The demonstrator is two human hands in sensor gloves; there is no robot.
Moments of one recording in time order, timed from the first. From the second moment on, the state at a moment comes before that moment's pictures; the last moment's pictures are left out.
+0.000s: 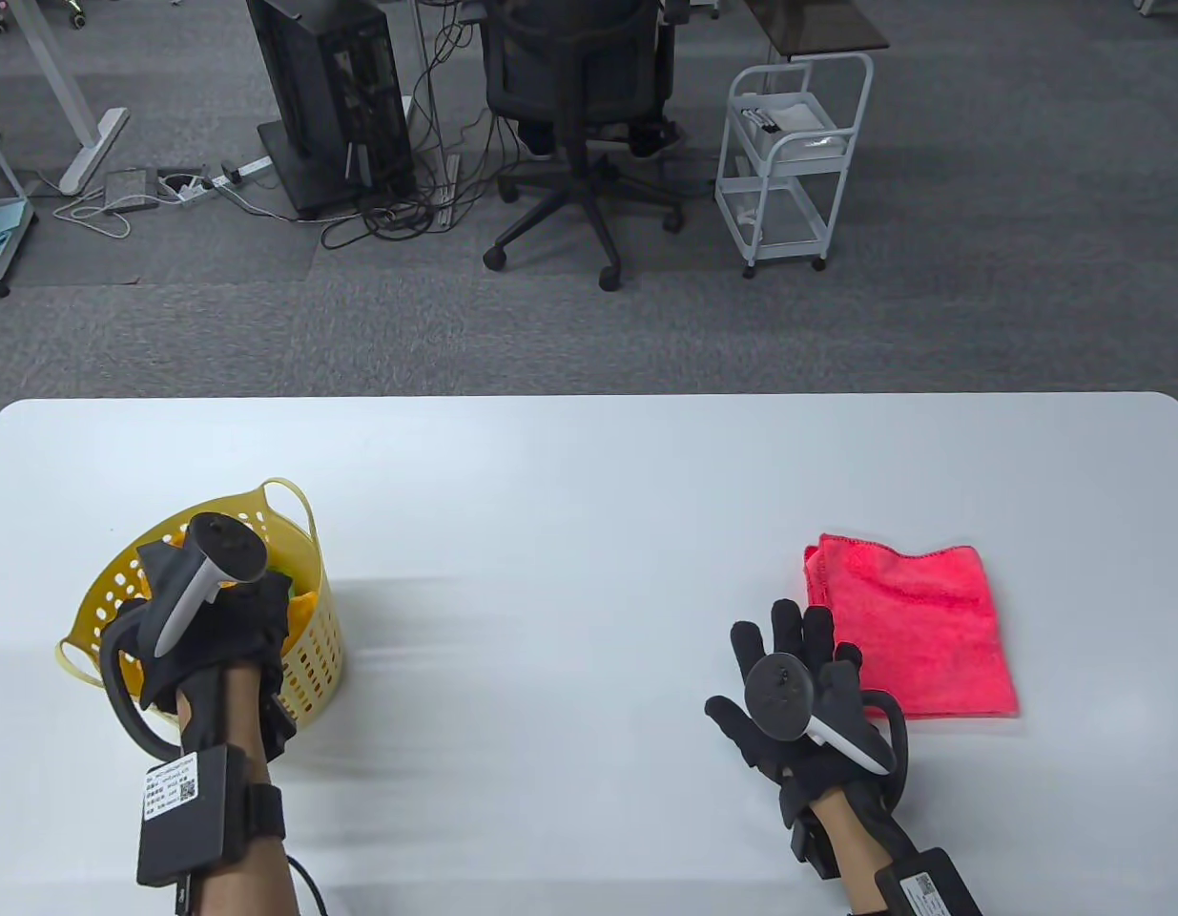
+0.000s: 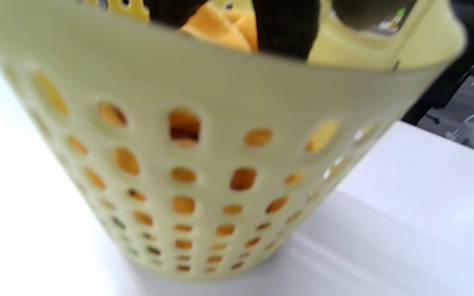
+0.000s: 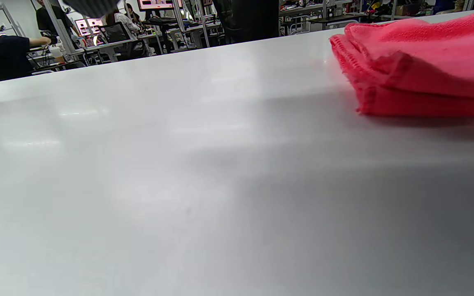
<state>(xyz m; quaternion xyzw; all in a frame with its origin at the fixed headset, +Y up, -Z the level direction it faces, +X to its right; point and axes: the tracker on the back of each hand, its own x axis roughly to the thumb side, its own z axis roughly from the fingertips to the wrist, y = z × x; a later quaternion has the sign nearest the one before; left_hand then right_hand) -0.342 -0.624 -0.364 -0.22 0.25 0.12 0.93 0.165 -0.724 -0.317 0.07 0.10 0.99 0.08</state>
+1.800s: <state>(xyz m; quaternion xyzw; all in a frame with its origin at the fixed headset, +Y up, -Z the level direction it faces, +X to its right) -0.328 -0.565 -0.339 0.01 0.21 -0.03 0.98 0.166 -0.725 -0.317 0.06 0.11 0.99 0.10</state>
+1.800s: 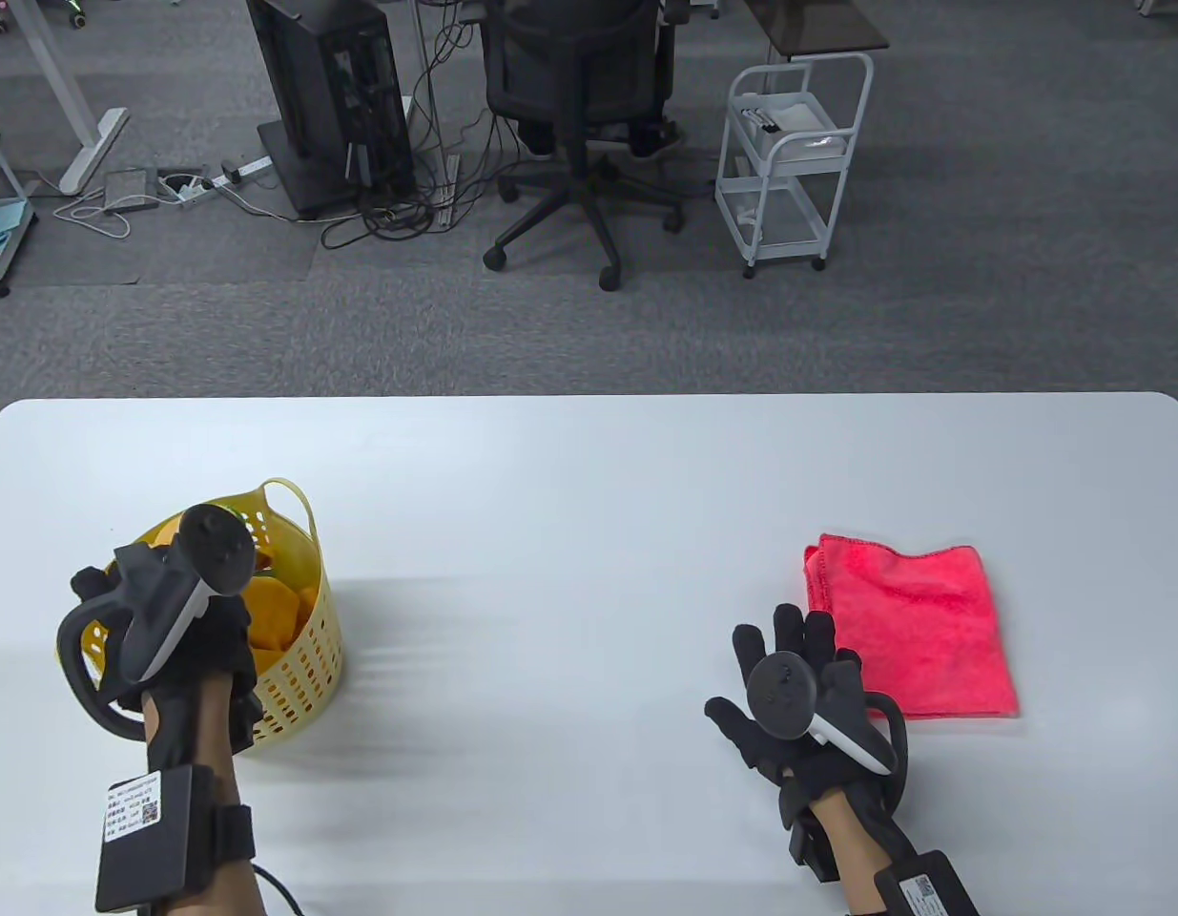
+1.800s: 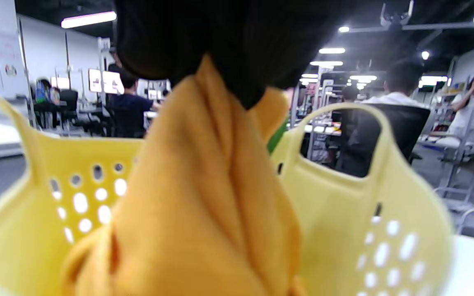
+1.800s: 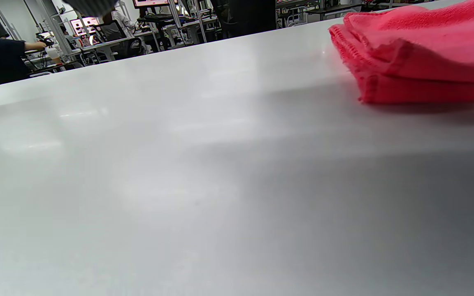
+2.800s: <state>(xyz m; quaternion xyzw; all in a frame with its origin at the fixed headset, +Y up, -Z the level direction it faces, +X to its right) -0.317 -0.517 -0.324 0.15 0.21 -0.08 0.96 0.170 -0.725 -0.316 0.05 0.12 0.99 0.11</state>
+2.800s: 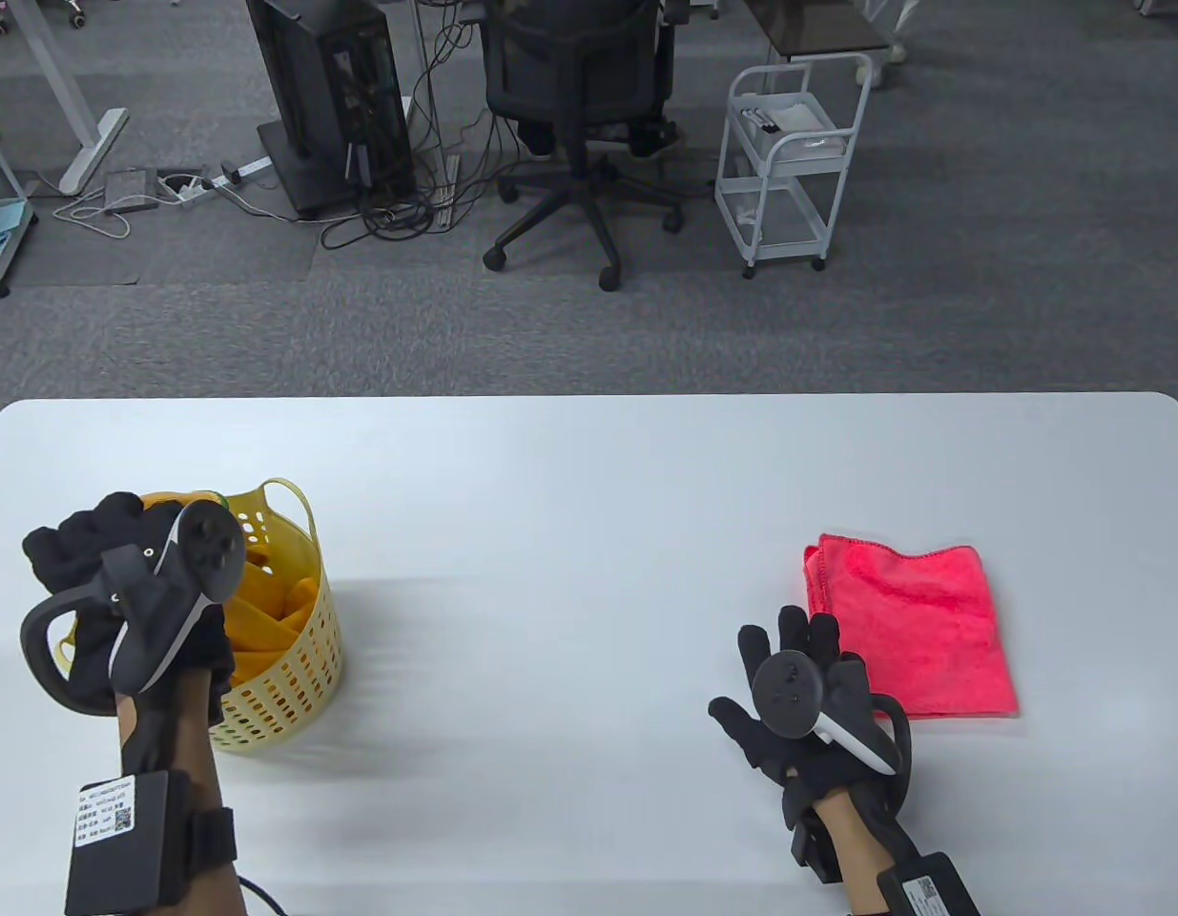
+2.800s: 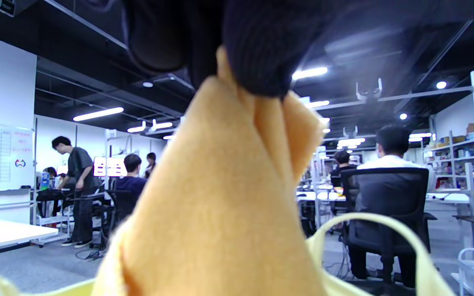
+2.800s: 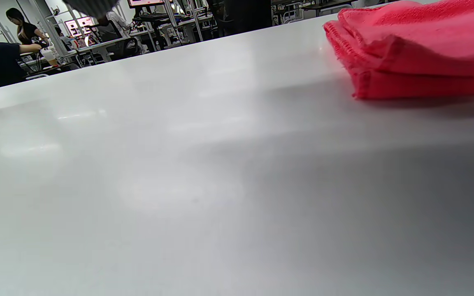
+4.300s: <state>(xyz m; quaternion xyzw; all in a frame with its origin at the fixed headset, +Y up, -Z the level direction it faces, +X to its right) -0.186 -0.441 -0.329 0.24 -0.13 0.32 0.91 0.171 -0.724 -0.316 0.05 0.12 0.99 0.10</state>
